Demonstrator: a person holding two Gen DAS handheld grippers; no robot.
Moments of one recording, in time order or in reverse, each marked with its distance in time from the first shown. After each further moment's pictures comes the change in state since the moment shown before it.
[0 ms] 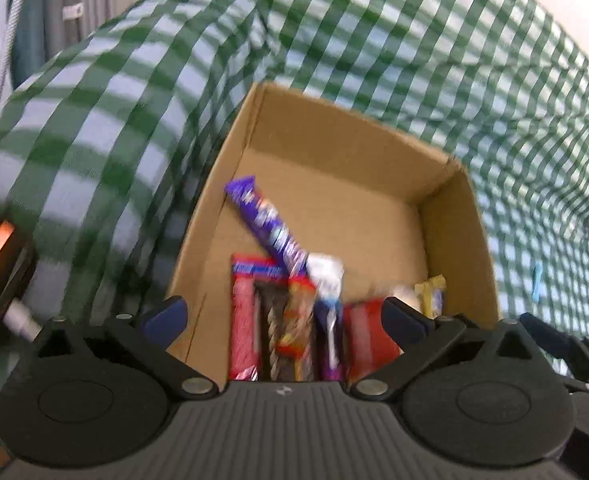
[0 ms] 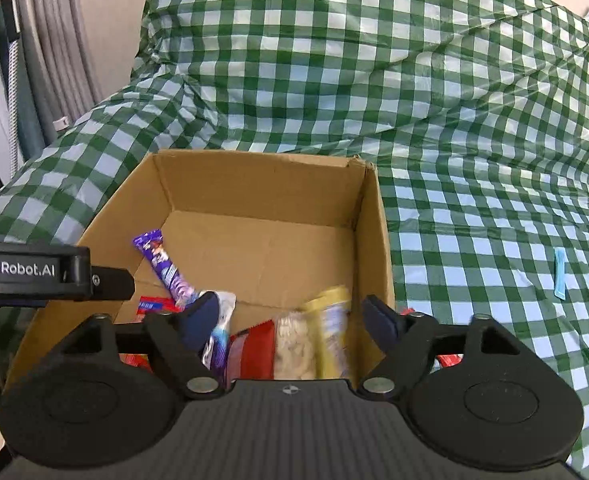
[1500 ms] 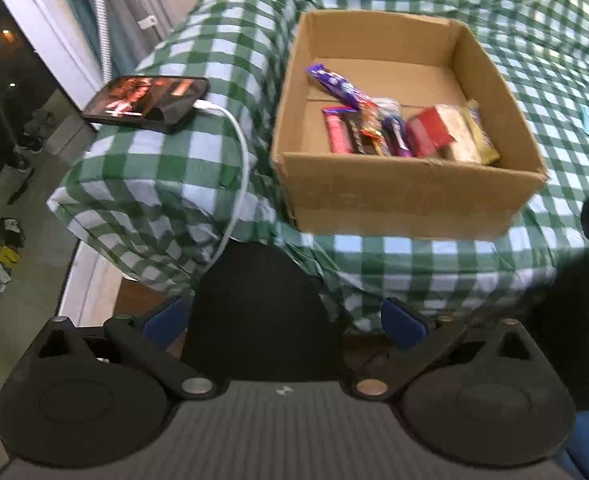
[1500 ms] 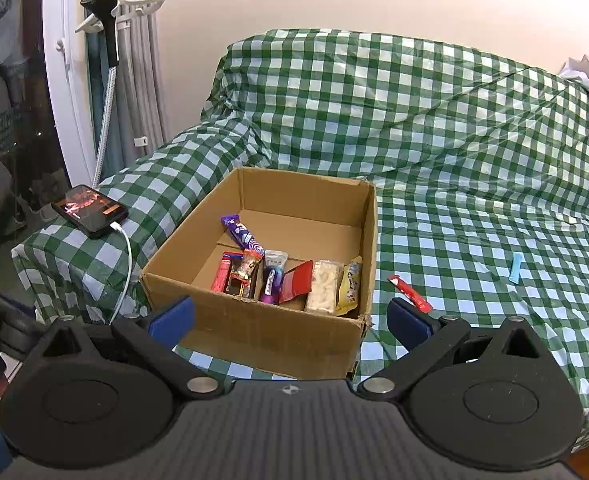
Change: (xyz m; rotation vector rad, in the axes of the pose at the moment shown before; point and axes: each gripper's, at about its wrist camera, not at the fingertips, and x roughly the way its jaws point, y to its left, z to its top) left arm -0.132 -0.009 -0.166 0.233 0.074 0.341; right arm -0.207 0.017 -0.117 -0.081 -0.200 0.065
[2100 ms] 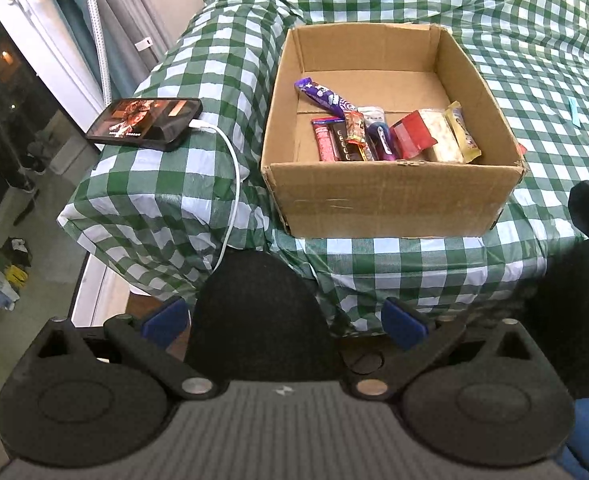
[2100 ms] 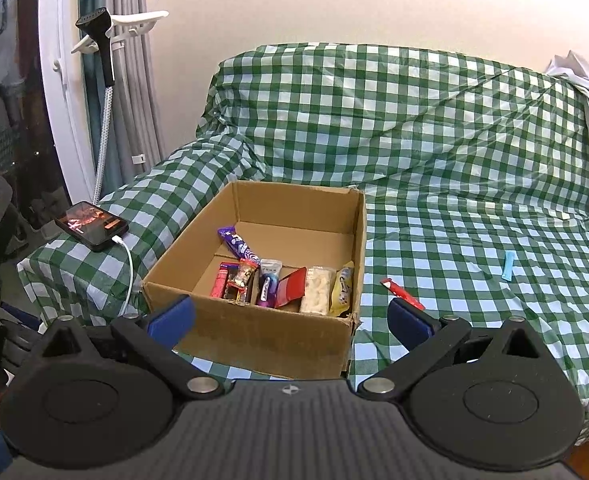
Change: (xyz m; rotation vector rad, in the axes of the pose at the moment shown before) left arm -0.023 -0.016 -0.007 0.042 -0.046 0.038; right arm -0.019 -0.012 -0.008 0.042 -0.039 0.000
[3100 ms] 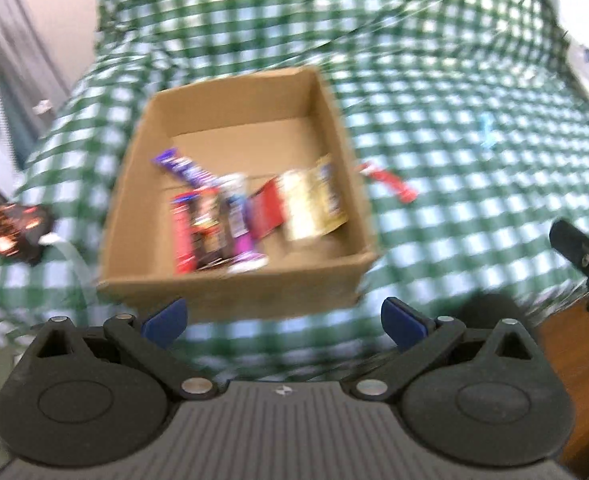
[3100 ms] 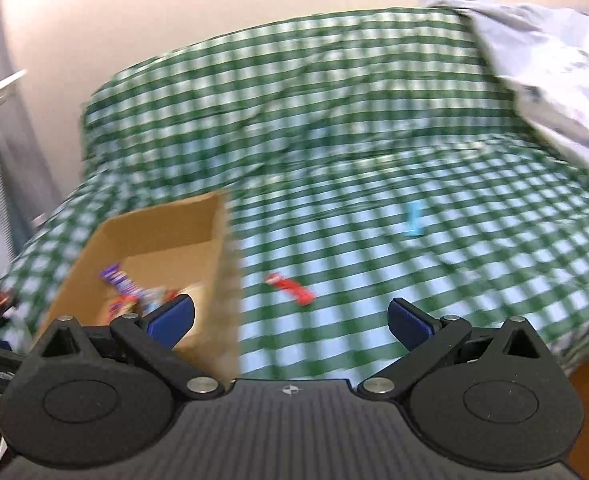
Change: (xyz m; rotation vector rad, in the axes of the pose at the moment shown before) left arm -0.009 -0.125 0.092 0.097 -0.063 -0.227; right arm 0.015 -0.165 -0.003 0.319 -0.003 -0.243
